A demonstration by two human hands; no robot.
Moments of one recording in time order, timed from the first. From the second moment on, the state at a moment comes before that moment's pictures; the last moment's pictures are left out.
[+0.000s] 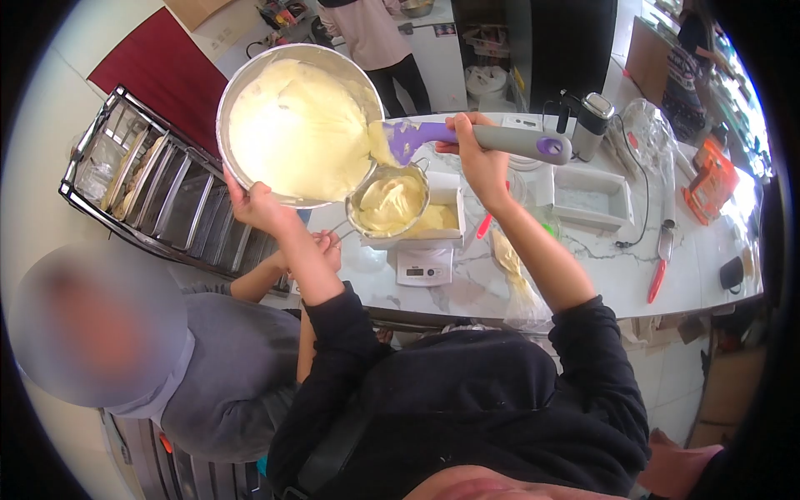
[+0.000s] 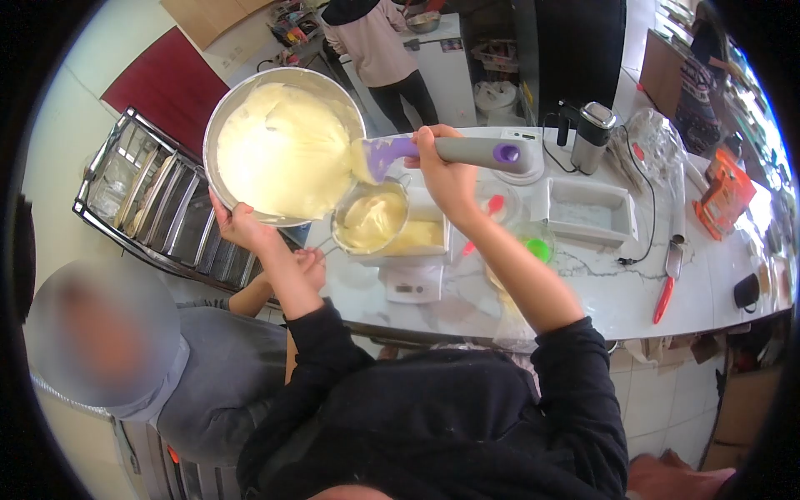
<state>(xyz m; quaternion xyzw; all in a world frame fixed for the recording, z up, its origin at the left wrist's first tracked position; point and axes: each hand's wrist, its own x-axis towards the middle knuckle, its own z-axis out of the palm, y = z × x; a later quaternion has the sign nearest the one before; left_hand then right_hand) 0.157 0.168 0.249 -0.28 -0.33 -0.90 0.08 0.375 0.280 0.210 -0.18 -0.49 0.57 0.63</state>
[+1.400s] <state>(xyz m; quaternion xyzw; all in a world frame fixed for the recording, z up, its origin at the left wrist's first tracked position) 0.145 0.194 0.252 -0.19 -0.32 -0.92 0.11 0.430 0.247 0.222 0.05 -0.84 0.22 0.49</state>
